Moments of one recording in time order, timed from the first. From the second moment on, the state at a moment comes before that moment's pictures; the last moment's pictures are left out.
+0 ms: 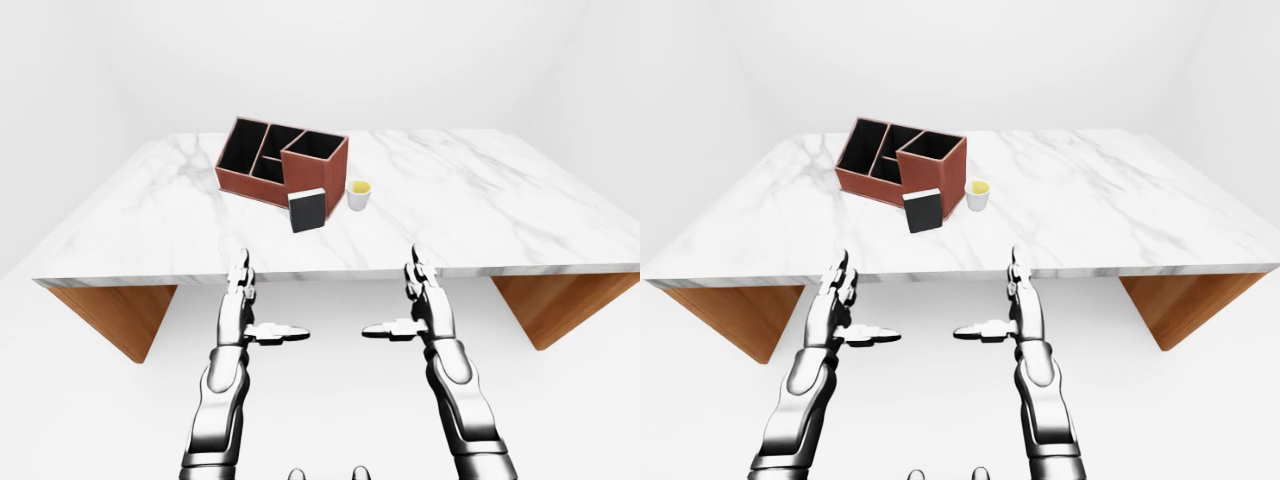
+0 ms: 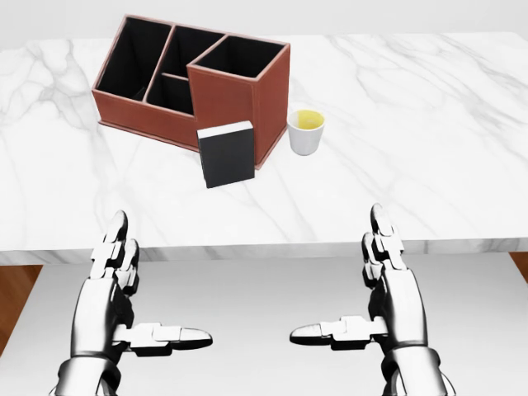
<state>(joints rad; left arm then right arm) 0.00 0.01 0.01 0.00 -0.01 0.00 -0.01 0.00 -0.01 -0.01 0.00 0.01 -0.01 0.01</state>
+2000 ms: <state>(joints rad) -0.25 0.14 0.14 -0.09 0.03 0.09 -0.17 -0.40 -0.17 -0.09 -0.01 -0.20 0.09 0.31</state>
